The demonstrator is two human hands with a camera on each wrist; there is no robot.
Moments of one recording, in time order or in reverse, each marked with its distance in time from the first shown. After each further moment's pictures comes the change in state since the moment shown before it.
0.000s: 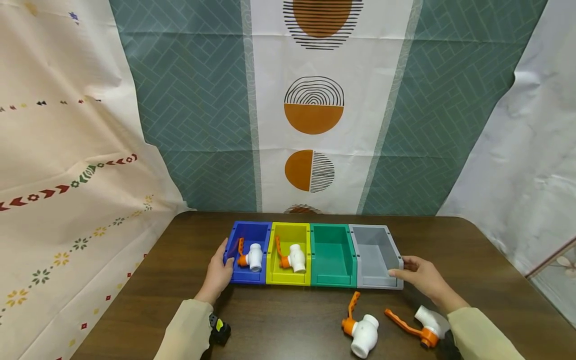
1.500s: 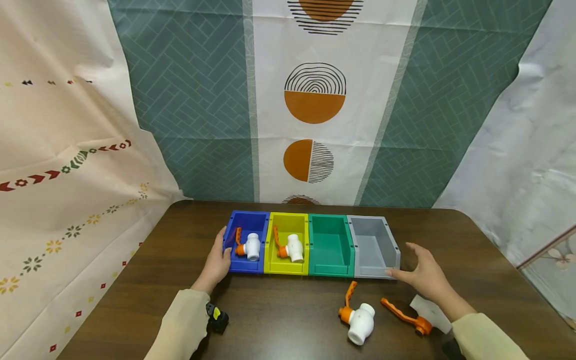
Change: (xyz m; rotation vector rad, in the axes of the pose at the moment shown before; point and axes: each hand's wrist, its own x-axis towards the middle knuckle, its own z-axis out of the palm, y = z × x) left_hand 0.001 -0.003 -0.003 0.047 -0.106 0.045; right_hand -0.026 -0.024 -0.001 -0.284 0.118 -0.095
